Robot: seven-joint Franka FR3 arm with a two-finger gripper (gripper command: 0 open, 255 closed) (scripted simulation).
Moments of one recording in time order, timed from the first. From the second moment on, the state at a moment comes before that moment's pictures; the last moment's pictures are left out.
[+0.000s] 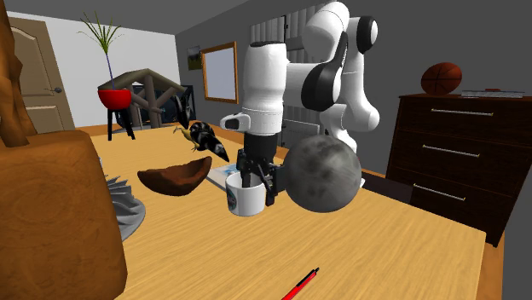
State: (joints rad) arm 0.05 0.20 0.12 -1.99 -0.11 2.22 0.26
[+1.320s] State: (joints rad) arm 0.05 0.15 0.12 -1.92 -0.09 2.11 0.24
